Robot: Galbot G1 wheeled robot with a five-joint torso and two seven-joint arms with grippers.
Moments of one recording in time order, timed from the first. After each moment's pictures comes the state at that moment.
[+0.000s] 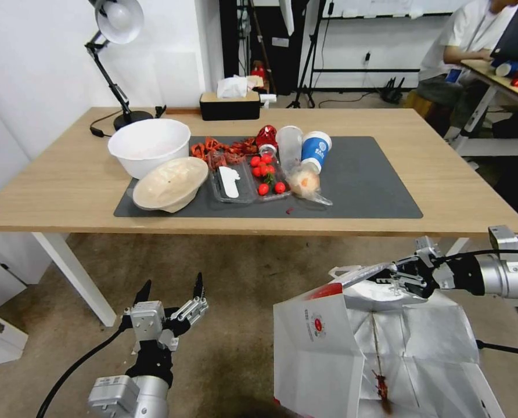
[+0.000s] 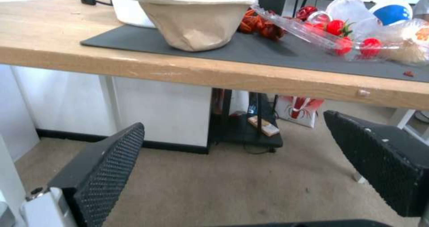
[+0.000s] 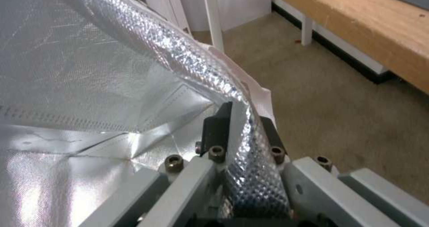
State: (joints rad) left arm 1.94 -1.31 -0.30 -2.44 -0.19 0.01 -0.38; right arm -1.39 0.30 0.60 1.86 0.96 -0.24 -1.02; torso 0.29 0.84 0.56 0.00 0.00
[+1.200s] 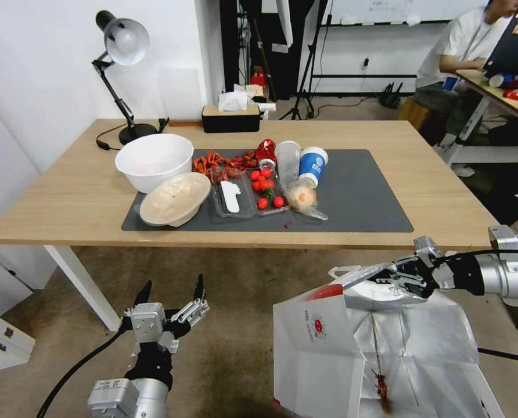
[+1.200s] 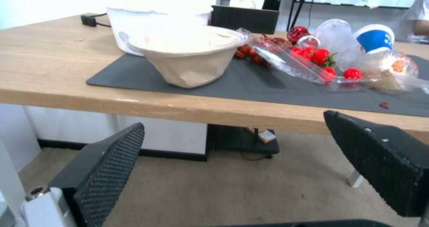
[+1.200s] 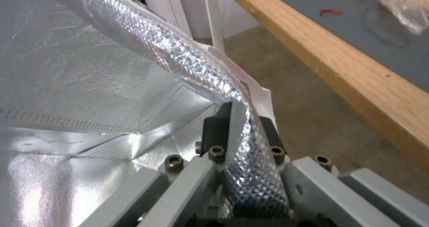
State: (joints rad) left arm 1.96 -1.31 -0.30 -2.45 -0.18 0.01 -0.37; right arm -1.39 0.30 0.59 1.85 0.96 -0.24 -1.02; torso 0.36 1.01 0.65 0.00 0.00
